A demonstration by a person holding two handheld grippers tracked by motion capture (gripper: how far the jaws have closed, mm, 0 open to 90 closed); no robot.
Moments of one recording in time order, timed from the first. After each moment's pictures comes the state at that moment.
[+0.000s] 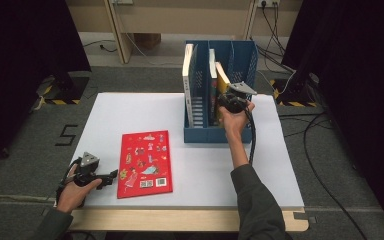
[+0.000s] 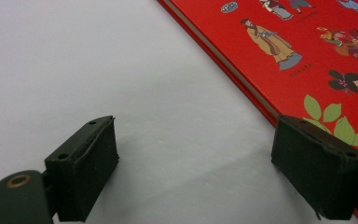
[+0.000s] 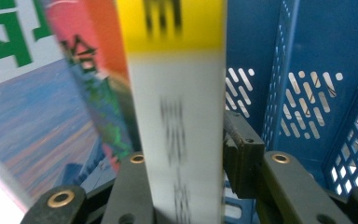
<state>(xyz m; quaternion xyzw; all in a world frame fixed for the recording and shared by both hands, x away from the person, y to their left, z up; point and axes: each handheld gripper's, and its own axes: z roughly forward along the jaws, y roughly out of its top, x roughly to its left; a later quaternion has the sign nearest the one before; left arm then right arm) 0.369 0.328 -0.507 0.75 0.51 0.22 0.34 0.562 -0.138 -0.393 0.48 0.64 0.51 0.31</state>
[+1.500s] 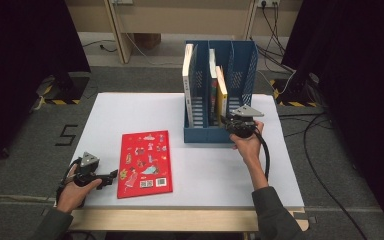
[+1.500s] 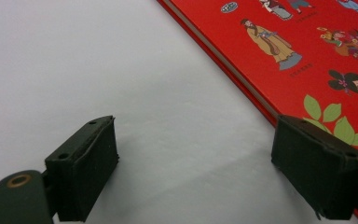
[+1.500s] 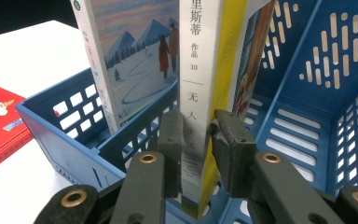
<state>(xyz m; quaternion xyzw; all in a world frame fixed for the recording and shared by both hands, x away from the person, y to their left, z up) 0.369 0.328 -0.507 0.76 0.51 0.23 0.34 0.501 -0.167 -0.421 0.39 0.75 0.46 0.28</state>
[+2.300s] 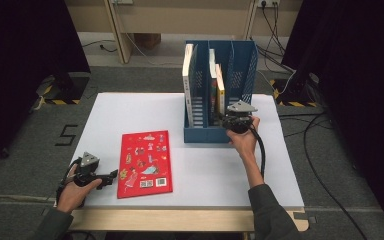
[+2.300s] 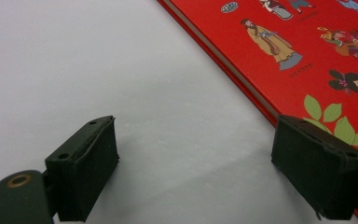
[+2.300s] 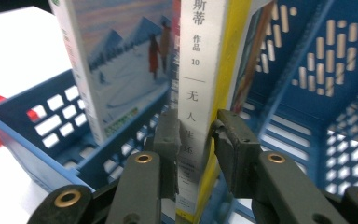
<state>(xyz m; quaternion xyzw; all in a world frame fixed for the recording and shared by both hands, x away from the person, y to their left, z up) 0.369 0.328 -0.507 0.76 0.51 0.23 0.34 0.515 -0.157 -0.417 0.39 0.76 0.43 0.30</state>
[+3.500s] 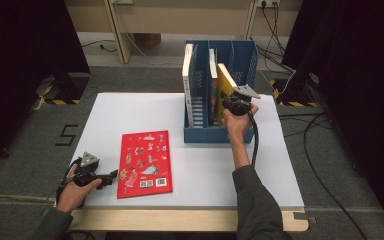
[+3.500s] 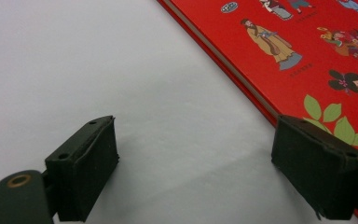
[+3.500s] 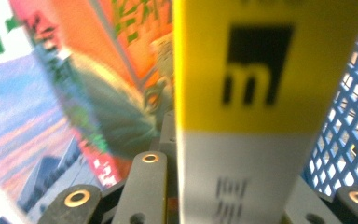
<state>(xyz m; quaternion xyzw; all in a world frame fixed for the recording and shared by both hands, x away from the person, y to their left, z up) 0.369 0.328 -0.507 0.75 0.51 0.23 0.35 0.562 -0.150 -0.400 0.49 0.63 0.51 0.33</state>
